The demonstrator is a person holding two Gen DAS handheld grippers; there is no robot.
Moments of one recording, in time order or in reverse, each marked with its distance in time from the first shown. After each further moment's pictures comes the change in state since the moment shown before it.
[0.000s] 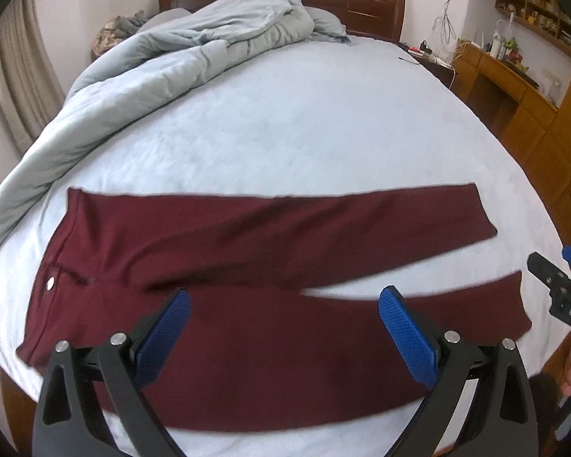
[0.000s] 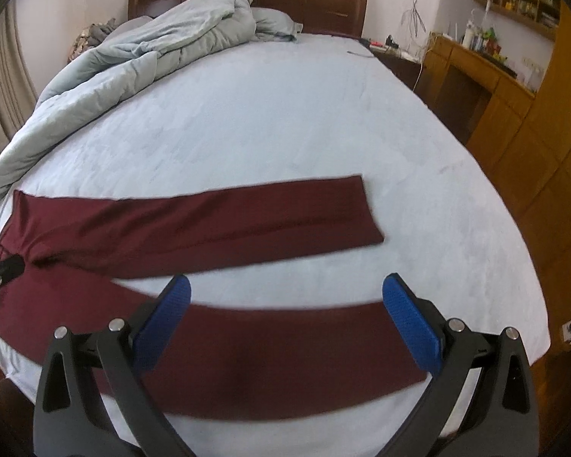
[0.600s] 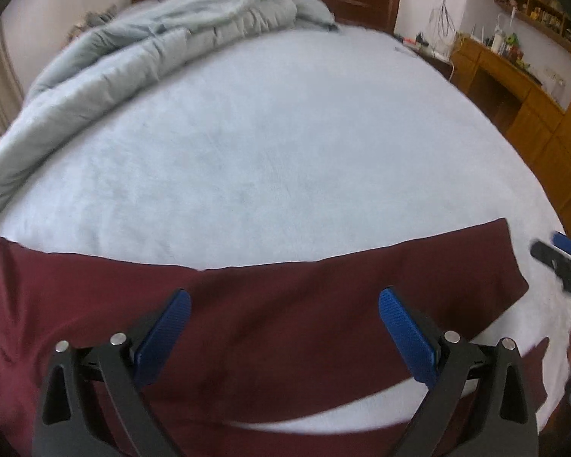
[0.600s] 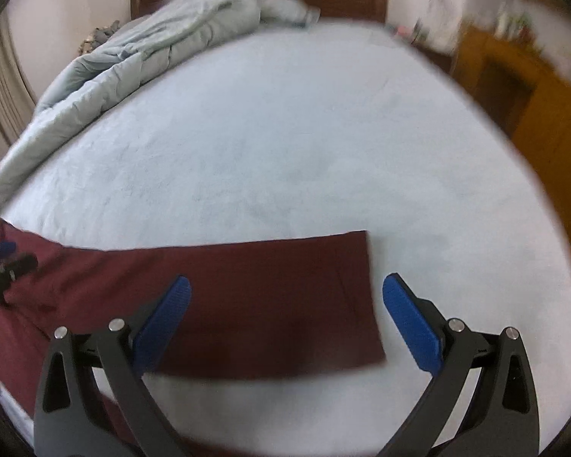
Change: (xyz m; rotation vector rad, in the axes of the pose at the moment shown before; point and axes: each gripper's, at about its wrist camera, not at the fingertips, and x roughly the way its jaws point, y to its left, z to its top) left arm 0.154 -0.047 0.085 0.016 0.029 -0.046; right arm 0.192 -0.097 0.095 0.016 0.080 0.222
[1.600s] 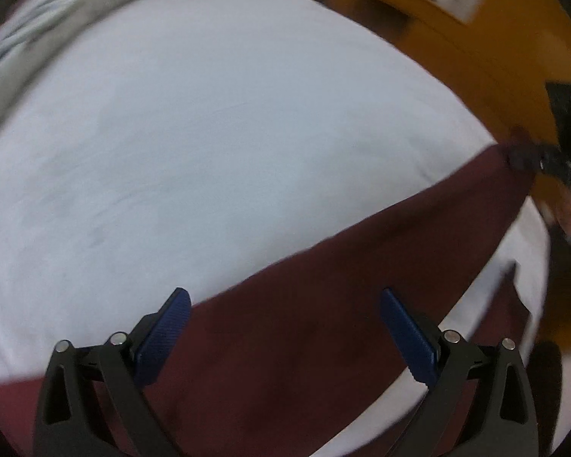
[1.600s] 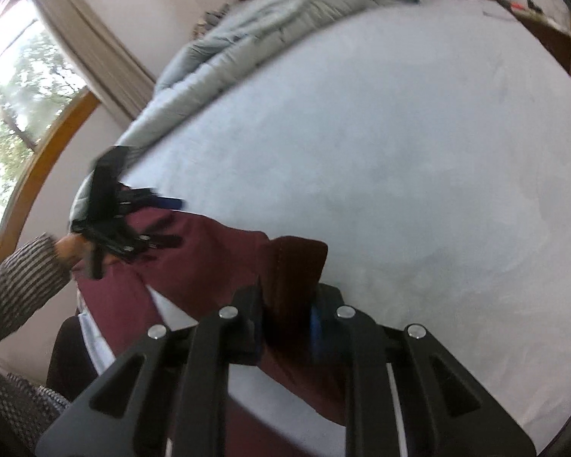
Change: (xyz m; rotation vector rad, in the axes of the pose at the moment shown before) left arm 0.066 -0.049 0.036 0.398 0.194 -0.398; right arm -0.039 -0.061 0.021 -0.181 0.067 0.508
